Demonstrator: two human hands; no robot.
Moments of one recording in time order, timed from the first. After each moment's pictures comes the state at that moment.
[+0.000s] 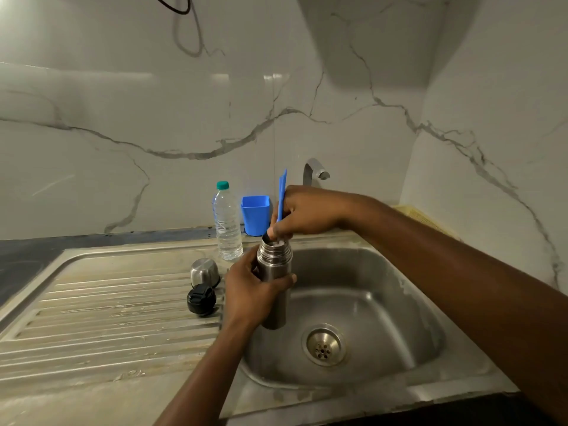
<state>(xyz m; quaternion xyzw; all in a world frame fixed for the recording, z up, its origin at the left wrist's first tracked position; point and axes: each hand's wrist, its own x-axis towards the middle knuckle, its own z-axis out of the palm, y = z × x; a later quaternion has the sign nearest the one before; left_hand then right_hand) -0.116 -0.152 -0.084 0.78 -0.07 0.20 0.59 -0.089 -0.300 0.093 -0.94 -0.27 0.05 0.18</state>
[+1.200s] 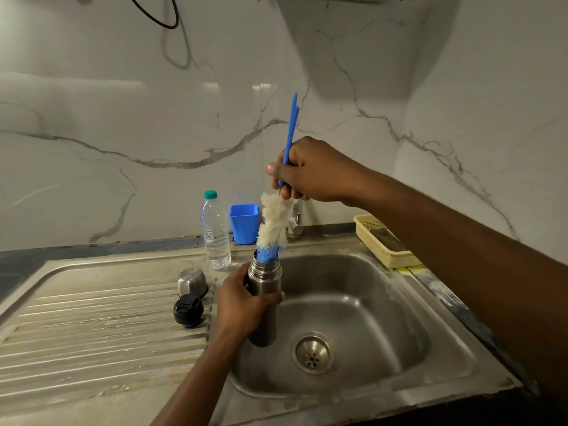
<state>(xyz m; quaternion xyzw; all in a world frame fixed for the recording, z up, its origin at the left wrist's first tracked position) -0.107 -0.153 -0.101 0.81 -0.05 0.14 0.57 -0.107 -0.321 0.146 -0.92 -0.21 -0.11 0.31</state>
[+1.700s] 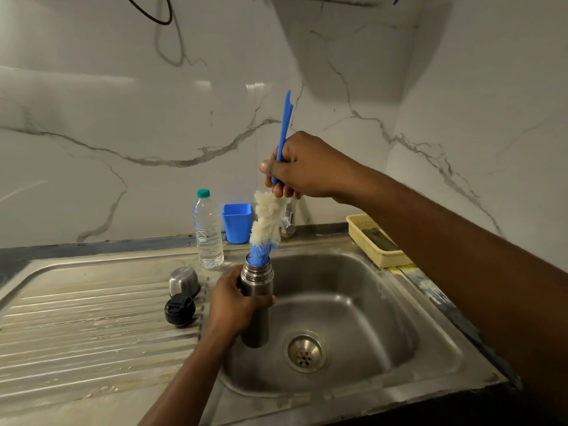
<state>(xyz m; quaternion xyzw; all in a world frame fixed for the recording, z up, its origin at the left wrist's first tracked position) -0.107 -0.153 -0.100 0.81 -0.04 0.09 0.58 -0.113 -0.317 0.153 -0.92 -0.20 -0.11 0.31</state>
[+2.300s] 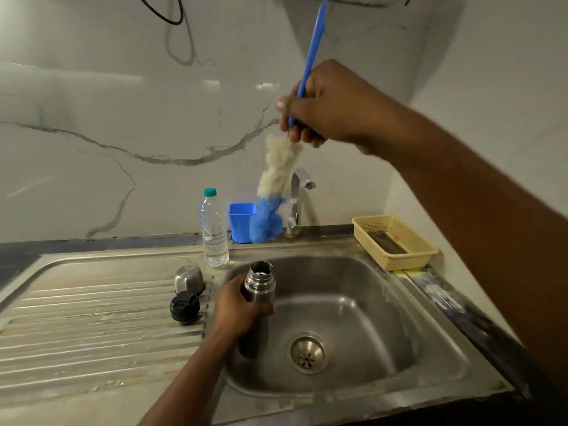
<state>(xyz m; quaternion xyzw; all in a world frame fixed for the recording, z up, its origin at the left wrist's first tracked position) -0.105 -0.150 -0.109 0.81 -0.02 0.05 0.58 -0.131 -0.324 0.216 -0.90 -0.20 -0.21 0.34</state>
